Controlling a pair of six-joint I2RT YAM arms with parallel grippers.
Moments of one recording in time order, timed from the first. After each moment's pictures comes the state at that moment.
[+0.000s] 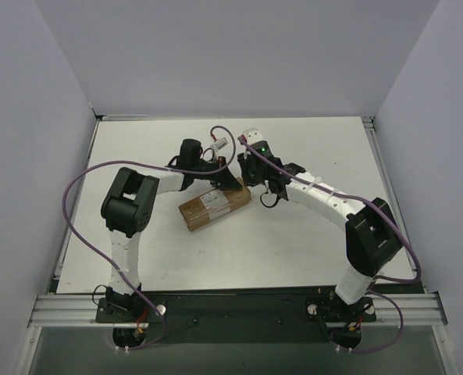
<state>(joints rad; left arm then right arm) -0.39 2.12 1.28 0.29 1.00 -0.50 0.66 1.69 1.24 -0.23 0.16 0.14</state>
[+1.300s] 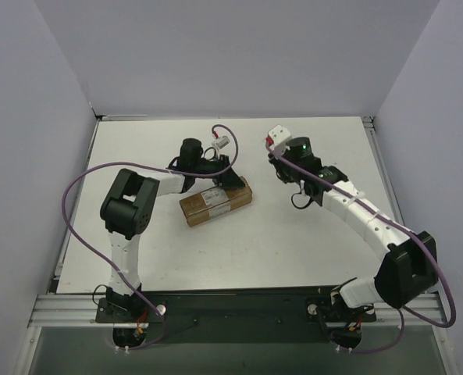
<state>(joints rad) -0.41 2.11 1.25 0.44 0.99 -0.49 0.50 1.46 1.23 -0.41 0.13 -0.17</state>
